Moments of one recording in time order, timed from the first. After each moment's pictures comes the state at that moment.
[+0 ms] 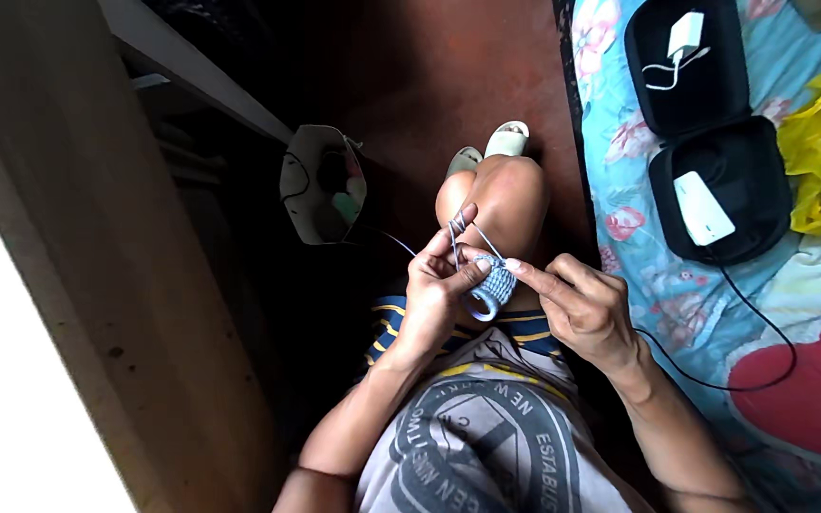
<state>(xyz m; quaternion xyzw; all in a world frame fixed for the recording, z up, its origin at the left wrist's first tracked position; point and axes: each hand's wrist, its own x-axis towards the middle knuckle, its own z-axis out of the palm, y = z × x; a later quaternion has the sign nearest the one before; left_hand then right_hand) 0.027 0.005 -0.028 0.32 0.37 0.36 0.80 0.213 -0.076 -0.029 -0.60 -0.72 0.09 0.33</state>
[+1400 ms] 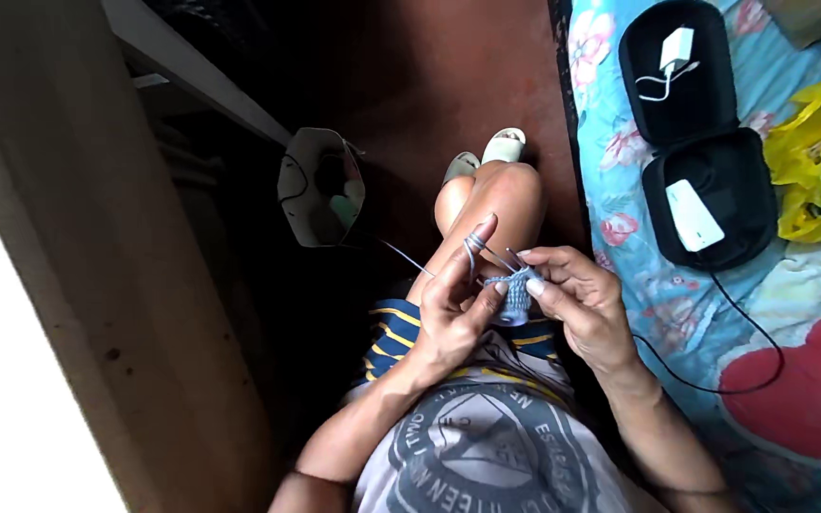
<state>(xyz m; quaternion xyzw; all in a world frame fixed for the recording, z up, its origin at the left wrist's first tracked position) 0.031 -0.011 -0.026 0.50 0.30 0.43 0.69 0.196 -0.070 -0.011 -0.54 -0.41 0.50 0.54</state>
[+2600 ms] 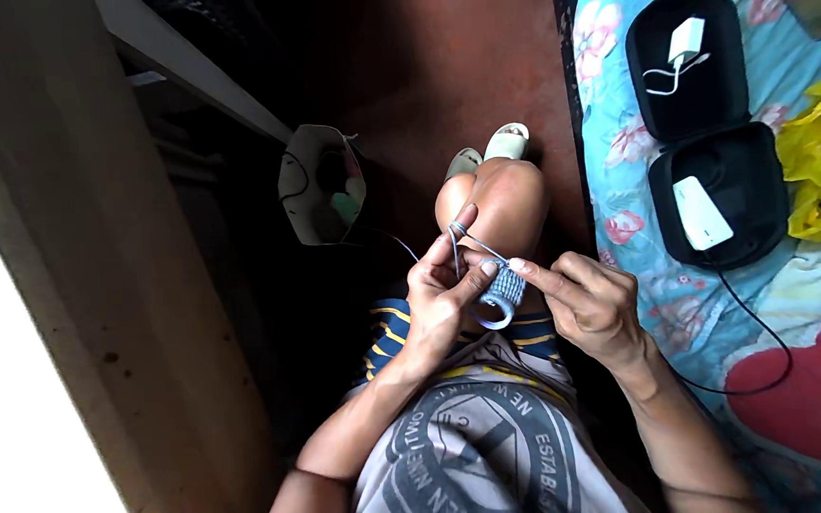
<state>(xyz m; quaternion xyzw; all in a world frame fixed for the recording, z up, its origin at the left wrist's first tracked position) 0.033 0.001 -0.024 0.38 0.37 0.41 0.74 0.222 -0.067 -0.028 -0.58 -0.74 0.07 0.33</state>
